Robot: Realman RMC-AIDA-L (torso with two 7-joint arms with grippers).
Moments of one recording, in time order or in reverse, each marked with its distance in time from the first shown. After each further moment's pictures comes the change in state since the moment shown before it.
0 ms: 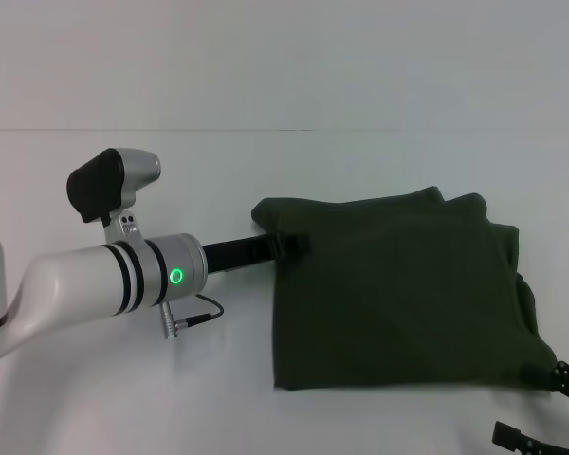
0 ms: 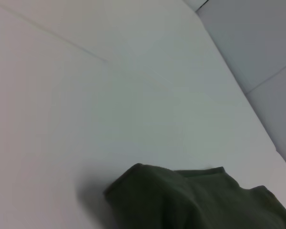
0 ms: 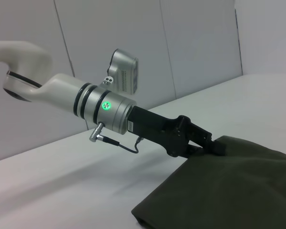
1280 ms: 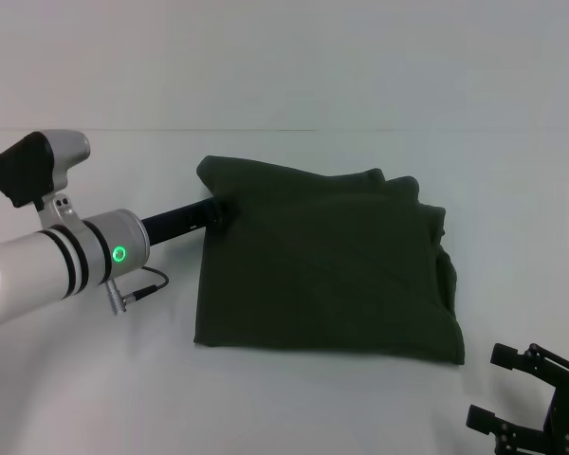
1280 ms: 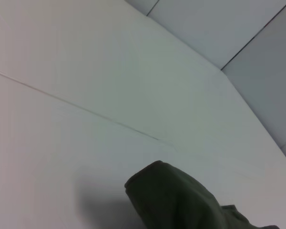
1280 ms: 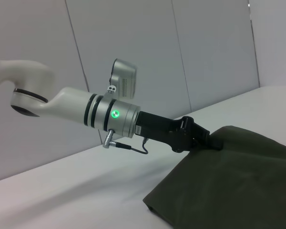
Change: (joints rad) left arm 0.074 0.024 -0.084 0.089 -0.026 -0.045 0.079; right arm 0.051 0.002 0.000 0.051 0.001 0.004 0.000
